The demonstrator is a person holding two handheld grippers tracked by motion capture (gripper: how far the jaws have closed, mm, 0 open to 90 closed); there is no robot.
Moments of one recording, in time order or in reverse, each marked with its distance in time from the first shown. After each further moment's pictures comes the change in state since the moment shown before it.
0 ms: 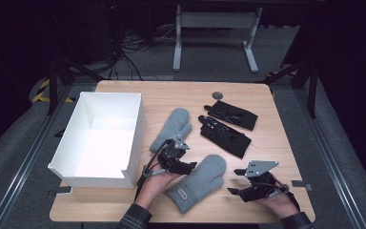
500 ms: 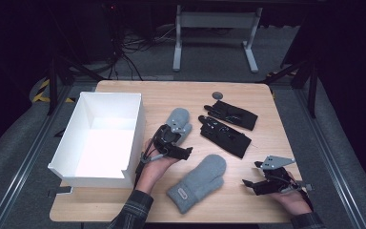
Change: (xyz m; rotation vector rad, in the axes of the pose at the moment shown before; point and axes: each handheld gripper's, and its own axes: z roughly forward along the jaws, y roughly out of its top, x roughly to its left) left arm 0.038 0.024 -0.004 -0.029 0.129 -0.061; right arm -0.035 -0.035 -0.013 0.007 -0.174 0.143
